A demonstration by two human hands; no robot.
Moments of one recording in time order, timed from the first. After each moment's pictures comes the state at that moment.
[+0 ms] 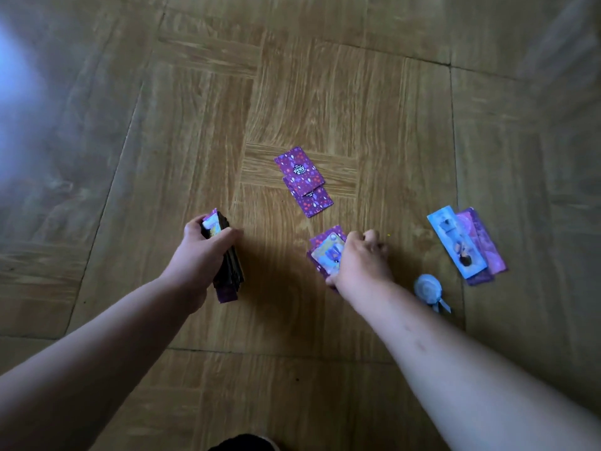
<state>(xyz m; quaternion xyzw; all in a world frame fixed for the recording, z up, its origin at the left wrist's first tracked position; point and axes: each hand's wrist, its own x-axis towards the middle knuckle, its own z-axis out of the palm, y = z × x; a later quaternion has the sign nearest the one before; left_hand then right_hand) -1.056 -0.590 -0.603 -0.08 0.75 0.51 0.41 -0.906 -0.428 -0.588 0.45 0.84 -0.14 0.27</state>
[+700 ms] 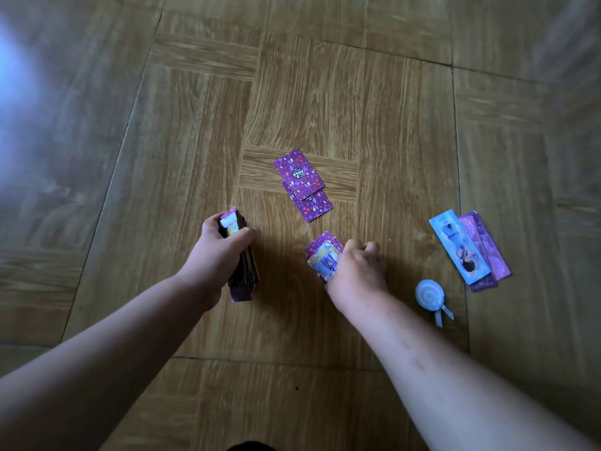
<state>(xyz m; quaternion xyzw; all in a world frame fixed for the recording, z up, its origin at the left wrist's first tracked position) -1.051 -0.568 -0.605 -0.06 0.75 0.51 0.42 -0.906 -0.434 -0.597 0.49 0.81 -0.19 0.25</state>
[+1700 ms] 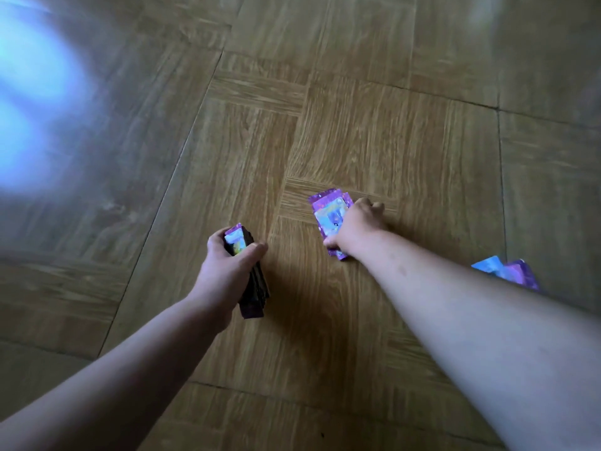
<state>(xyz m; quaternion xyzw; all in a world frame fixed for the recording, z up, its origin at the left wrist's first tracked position) -1.077 -0.586 -0.599 -0.09 0.76 0.54 0.34 -1.030 -0.384 -0.598 0.49 0.82 -0.22 0.22</state>
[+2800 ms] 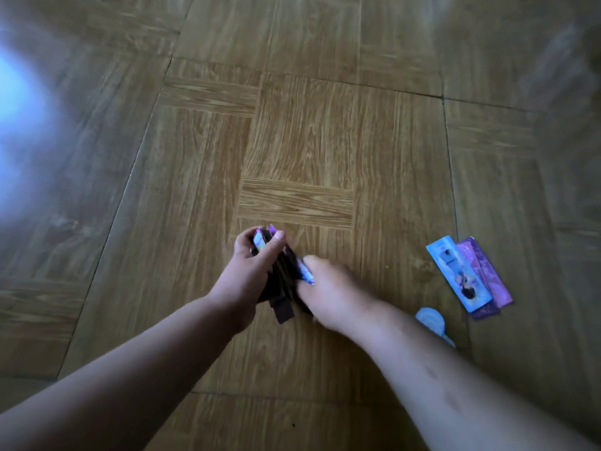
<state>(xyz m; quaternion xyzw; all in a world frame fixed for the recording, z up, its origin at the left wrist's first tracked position) -1.026 -0.525 -0.580 -0.04 0.66 0.58 0.47 -0.933 -0.427 -0.546 0.34 0.84 -0.37 0.20</state>
